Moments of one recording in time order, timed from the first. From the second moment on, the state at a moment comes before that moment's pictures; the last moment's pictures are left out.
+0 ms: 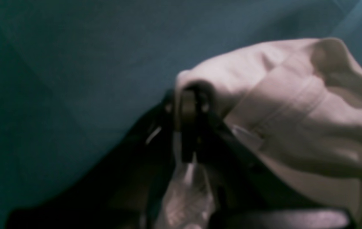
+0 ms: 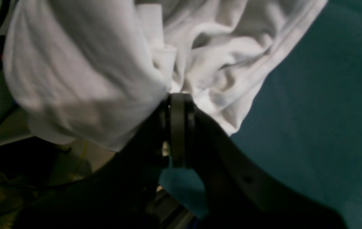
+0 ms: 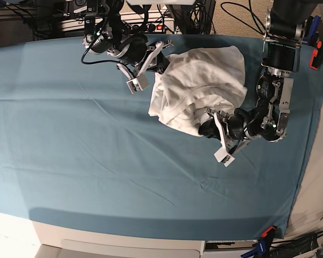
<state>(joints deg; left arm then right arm) -15.3 -14.7 8.7 78.1 -42.7 -33.6 60.6 -23.6 -4.1 0.1 111.9 25.1 26.7 -59.7</state>
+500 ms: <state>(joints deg) -16.9 -18.0 8.6 83.1 -43.1 -34.8 61.1 -22.4 -4.0 4.3 112.8 19.3 26.8 -58.0</state>
